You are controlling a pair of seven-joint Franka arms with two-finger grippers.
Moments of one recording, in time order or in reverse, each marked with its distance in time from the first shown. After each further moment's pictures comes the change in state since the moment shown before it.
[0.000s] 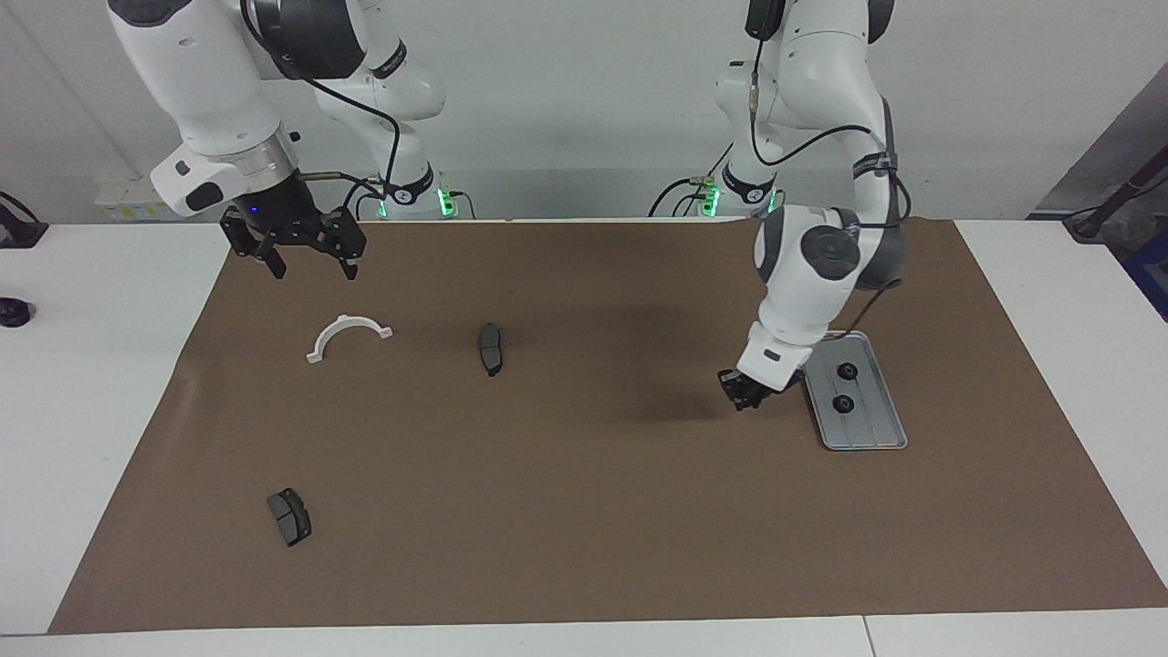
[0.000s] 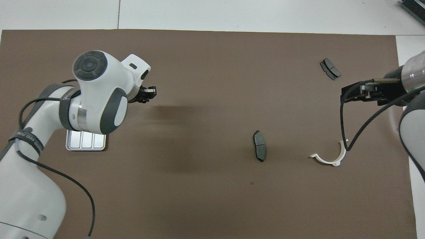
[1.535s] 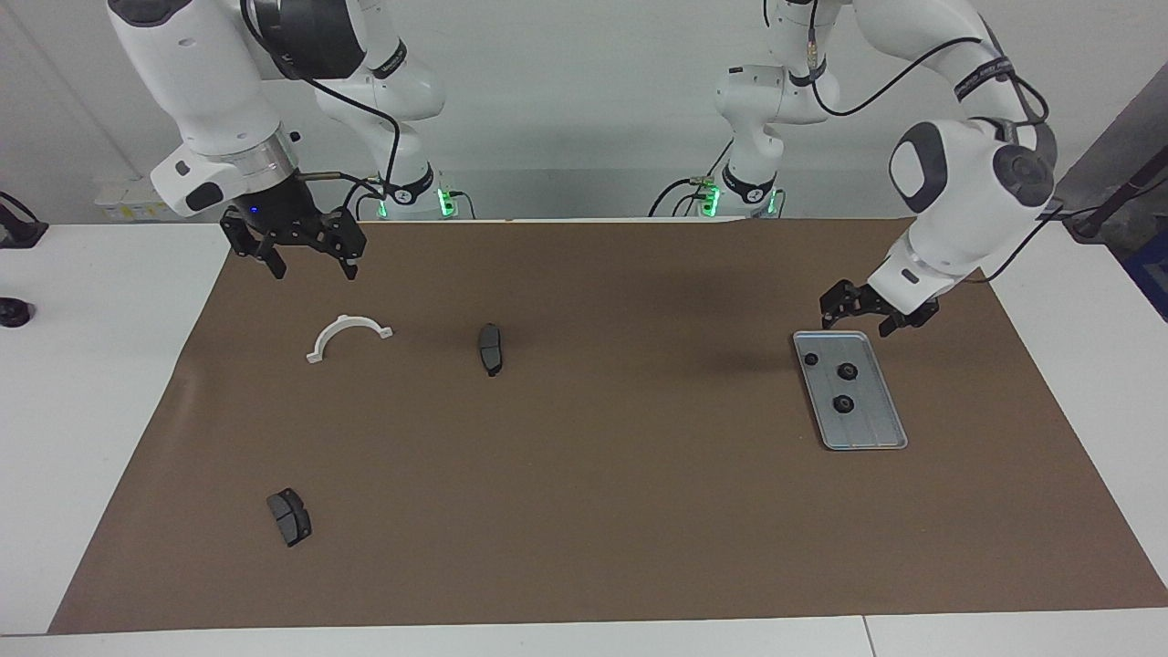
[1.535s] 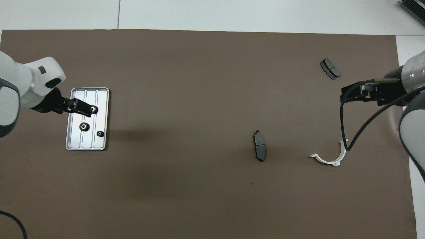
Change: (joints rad) left arm 0.190 -0.254 0.000 0.086 0.000 -0.455 0.401; right arm 0.000 0.000 0.000 0.000 0.000 0.000 0.000
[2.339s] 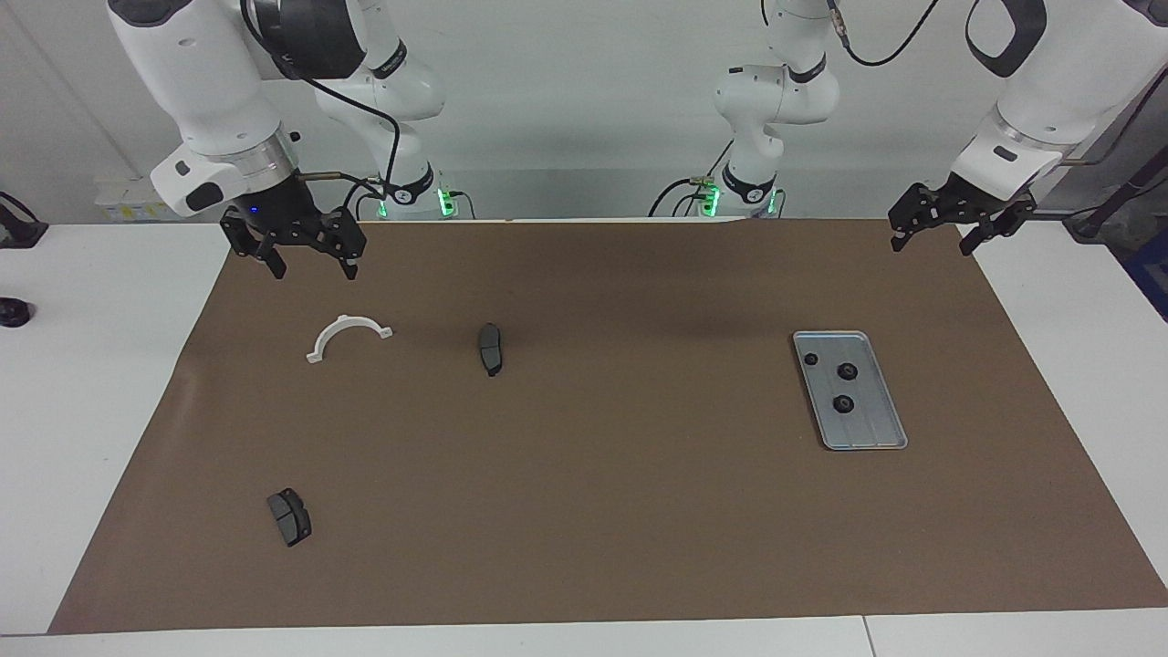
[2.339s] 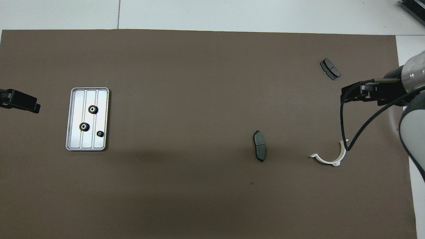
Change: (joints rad) left arm 0.002 -0.035 0.029 0.189 0.103 -0.179 -0.008; right arm 0.000 0.000 0.000 0.000 0.000 0.000 0.000
